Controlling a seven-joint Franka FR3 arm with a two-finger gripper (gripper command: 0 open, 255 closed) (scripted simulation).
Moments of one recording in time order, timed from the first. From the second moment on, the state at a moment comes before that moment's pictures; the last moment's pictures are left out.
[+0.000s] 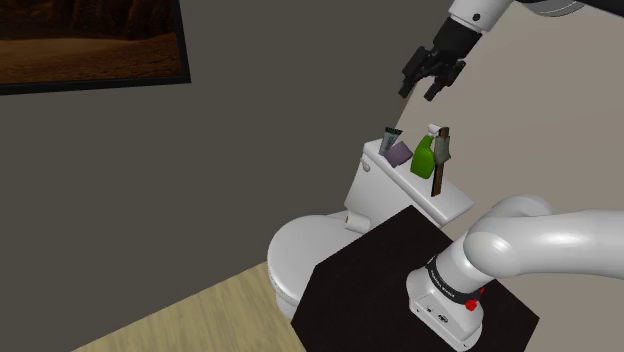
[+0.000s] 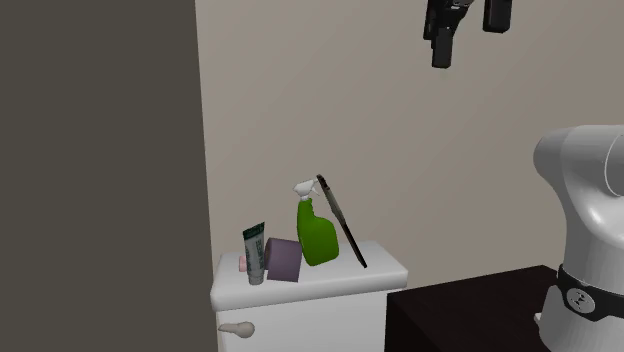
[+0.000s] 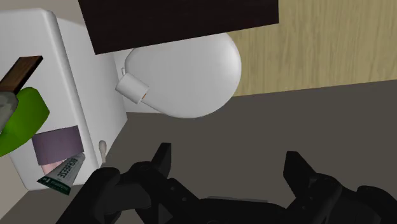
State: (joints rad) arm -0.02 -0.78 -0.05 -2.29 0.09 1.62 0.16
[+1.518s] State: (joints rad) arm -0.01 -0.32 -0.43 -2.31 -0.05 2.09 -0.48
